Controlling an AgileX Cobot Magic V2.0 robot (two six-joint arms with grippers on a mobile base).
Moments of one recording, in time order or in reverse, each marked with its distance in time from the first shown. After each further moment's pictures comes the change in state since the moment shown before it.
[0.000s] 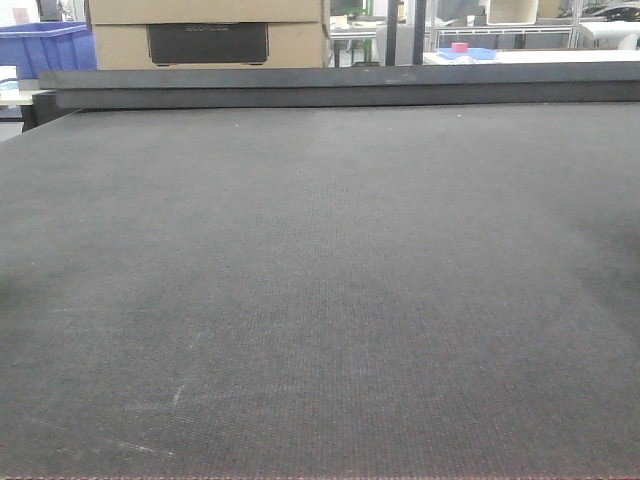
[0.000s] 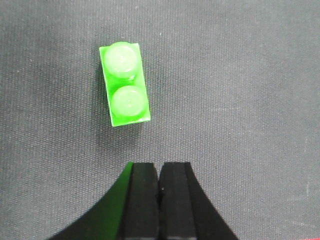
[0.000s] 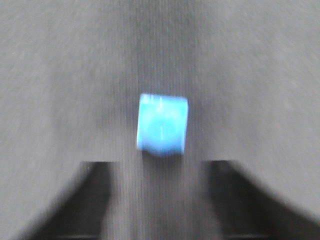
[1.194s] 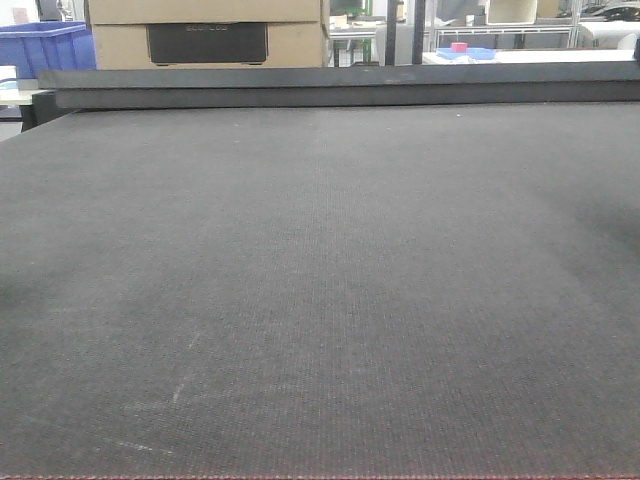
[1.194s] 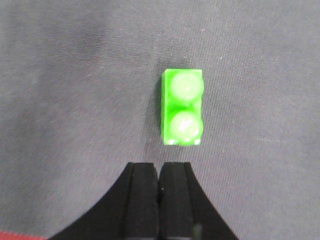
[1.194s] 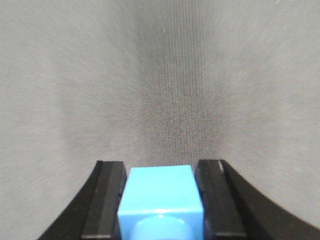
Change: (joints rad) left arm -0.013 0.144 -0.176 0.202 0.111 -0.237; right arm 0.000 0.022 -0.089 0.014 -0.070 0.037
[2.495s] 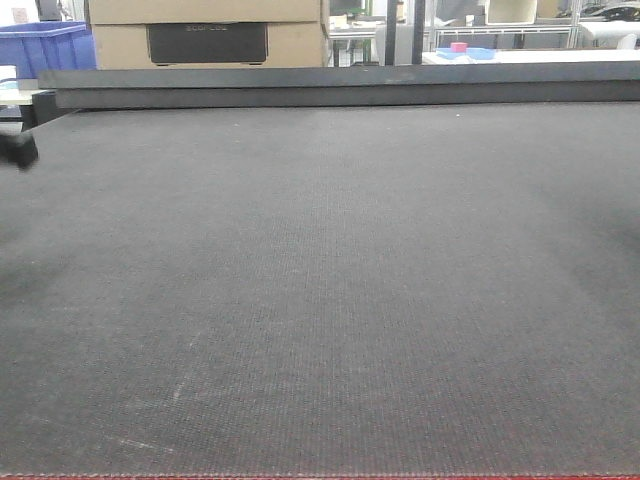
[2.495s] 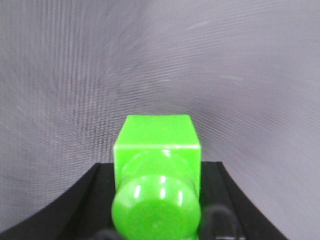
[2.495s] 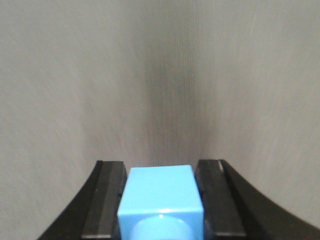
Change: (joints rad) left arm -0.139 0.264 -0.019 0.059 -0.153 0.043; right arm 0.000 -0.166 0.018 0.000 -0.008 -0.042
